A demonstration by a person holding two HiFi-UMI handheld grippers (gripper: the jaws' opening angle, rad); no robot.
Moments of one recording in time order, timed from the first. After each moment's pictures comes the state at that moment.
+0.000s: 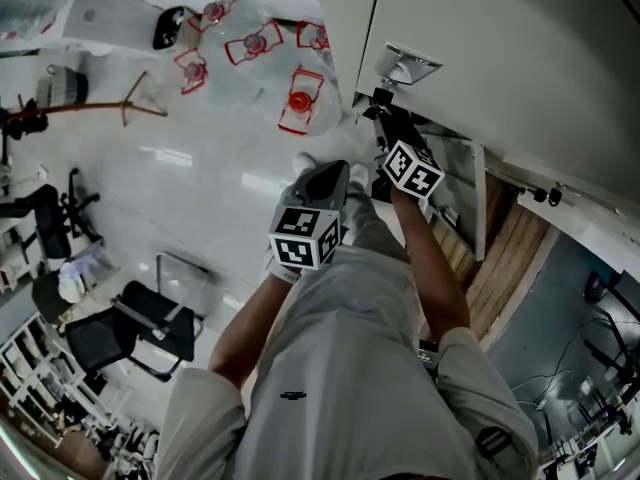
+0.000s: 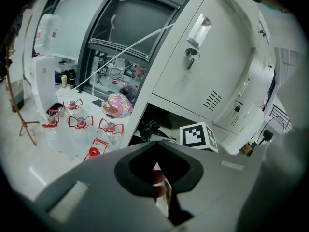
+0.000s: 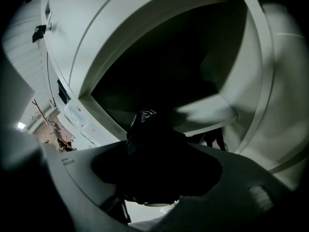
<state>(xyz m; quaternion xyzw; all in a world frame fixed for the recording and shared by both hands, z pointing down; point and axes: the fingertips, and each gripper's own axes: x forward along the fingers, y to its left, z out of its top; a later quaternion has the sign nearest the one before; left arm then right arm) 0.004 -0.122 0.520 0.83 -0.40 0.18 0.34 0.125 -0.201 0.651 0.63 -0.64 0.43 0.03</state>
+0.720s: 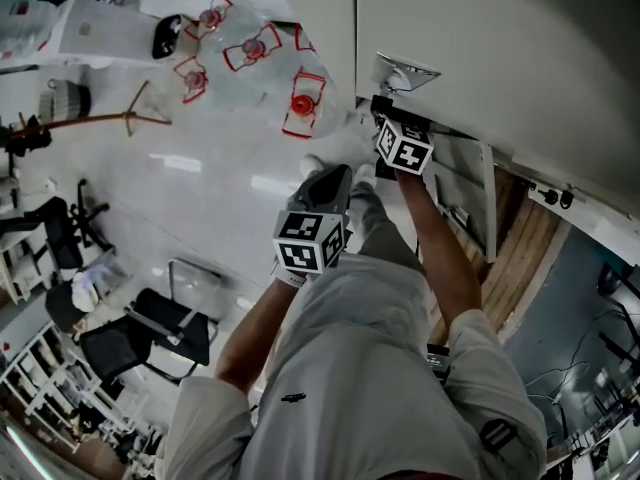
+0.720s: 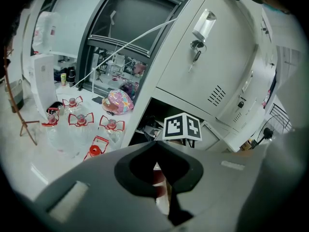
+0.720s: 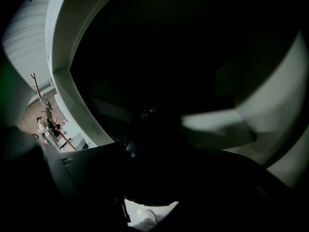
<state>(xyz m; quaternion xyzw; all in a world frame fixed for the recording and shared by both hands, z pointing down) 0.001 -0.126 0.536 0.82 -0.40 0.20 0.35 0.125 -0.255 0.676 0.65 -0.66 0.35 0.10</state>
